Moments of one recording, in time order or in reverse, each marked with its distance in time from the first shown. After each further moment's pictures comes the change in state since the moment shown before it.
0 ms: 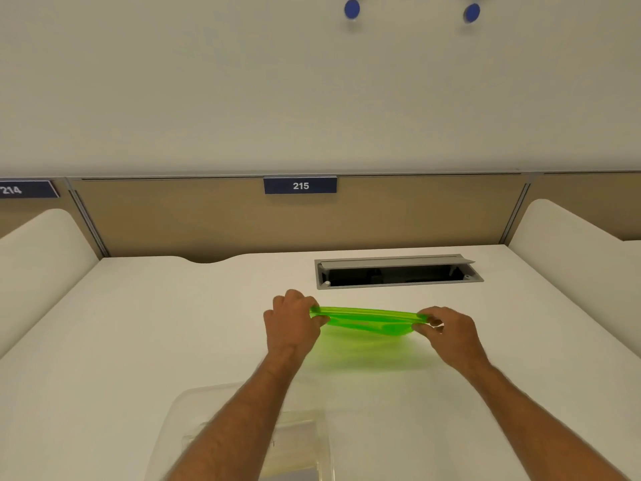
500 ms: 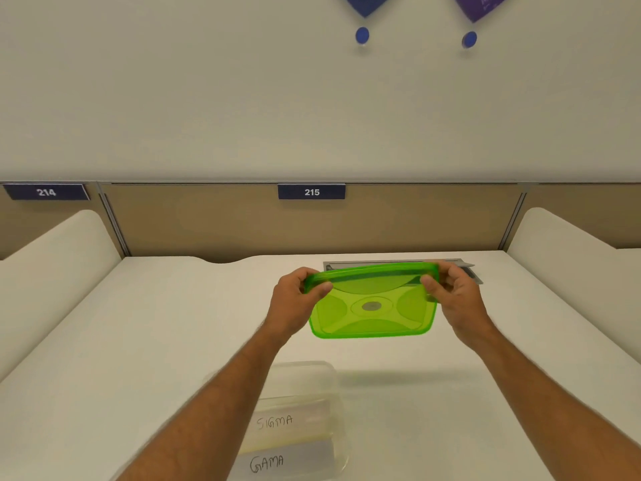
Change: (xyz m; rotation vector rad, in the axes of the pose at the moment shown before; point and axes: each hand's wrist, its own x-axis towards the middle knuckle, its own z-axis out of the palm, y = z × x) left_hand -0.020 -0.009 -0.068 -0.881 0.008 0.067; right_hand -0.004 -0.084 -0.043 0.739 -0.003 0.005
